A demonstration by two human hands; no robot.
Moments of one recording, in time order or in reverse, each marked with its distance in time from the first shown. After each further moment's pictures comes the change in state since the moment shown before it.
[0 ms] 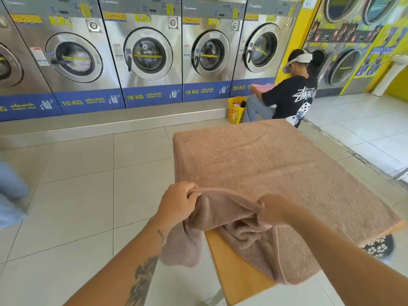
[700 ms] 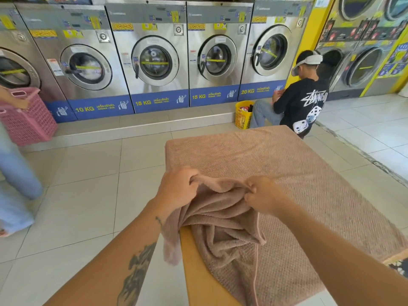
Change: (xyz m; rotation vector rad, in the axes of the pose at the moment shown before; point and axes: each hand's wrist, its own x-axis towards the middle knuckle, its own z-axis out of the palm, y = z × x) left_hand 0.070 0.079 0.015 0.218 0.020 0.051; right_hand 0.039 0.046 -0.061 0.229 0.249 -0.185
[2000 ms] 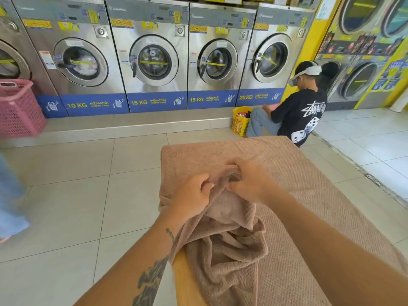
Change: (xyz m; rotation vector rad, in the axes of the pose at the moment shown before) left_hand 0.039 0.013 0.027 -0.321 0.009 -0.092; right_hand 0.060 -0.050 -0.032 0.058 0.038 -0.210
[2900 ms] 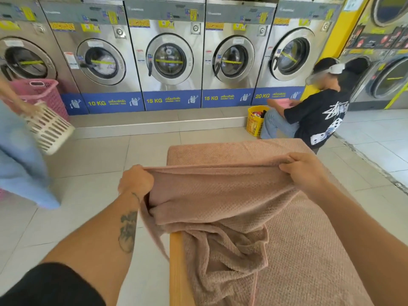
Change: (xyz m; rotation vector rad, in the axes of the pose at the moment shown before) left_hand 0.038 -0.091 -0.069 0.267 0.292 -0.766; right_hand 0.022 0.087 -0.063 0.439 0.260 0.276
